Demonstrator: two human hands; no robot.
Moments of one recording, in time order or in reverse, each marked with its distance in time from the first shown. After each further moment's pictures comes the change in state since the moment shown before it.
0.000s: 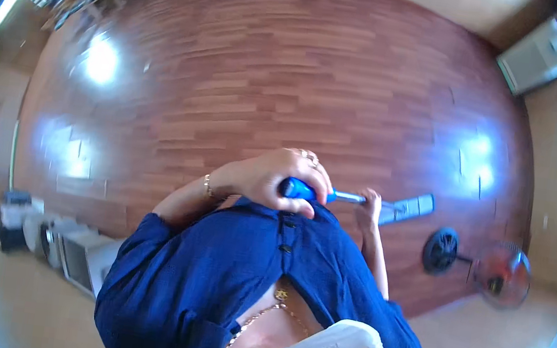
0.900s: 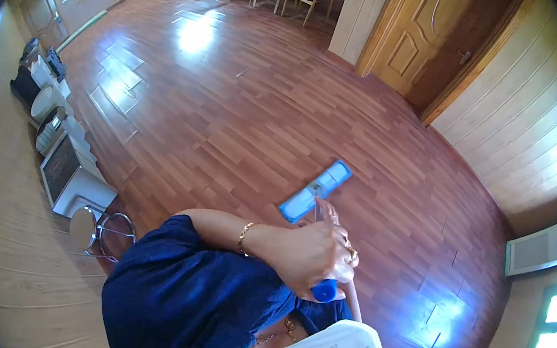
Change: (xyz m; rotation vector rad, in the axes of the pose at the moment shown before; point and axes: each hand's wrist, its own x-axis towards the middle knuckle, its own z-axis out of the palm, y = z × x) left_hand -0.053 0.077 0.046 0.669 0.406 0.095; right_hand 0.028 -0.009 0.060 0.567 -0.327 -0.519
